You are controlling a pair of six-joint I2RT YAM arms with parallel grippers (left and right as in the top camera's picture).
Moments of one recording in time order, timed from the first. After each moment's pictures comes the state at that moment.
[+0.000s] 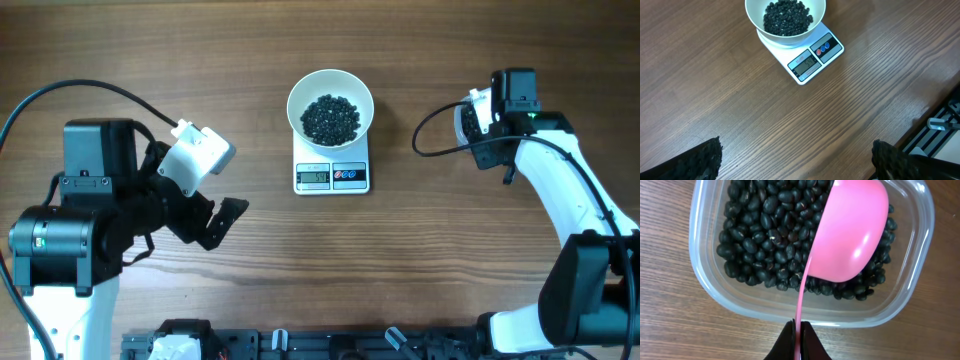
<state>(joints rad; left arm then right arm) -0.04 1.08 1.41 -1.37 0.41 0.56 -0.01 1.65 1.12 -0.71 0.25 -0.36</state>
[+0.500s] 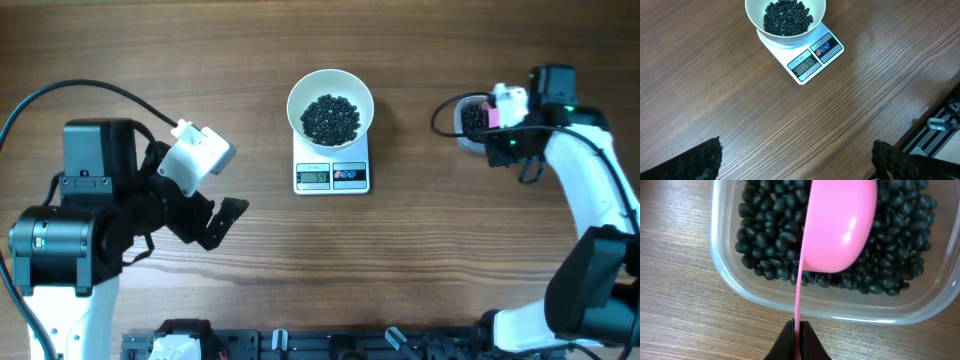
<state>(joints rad) -0.04 1.08 1.41 -1.37 0.41 0.56 -0.17 1.67 1.18 -0.80 -0.09 -0.34</state>
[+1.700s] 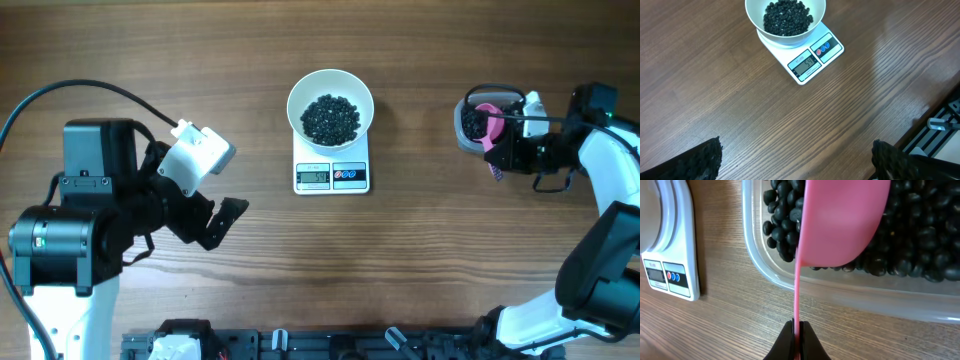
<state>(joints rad) -0.04 1.08 1.41 -1.37 0.41 0.56 -0.37 1.75 1.18 -0.88 -0.53 -0.31</state>
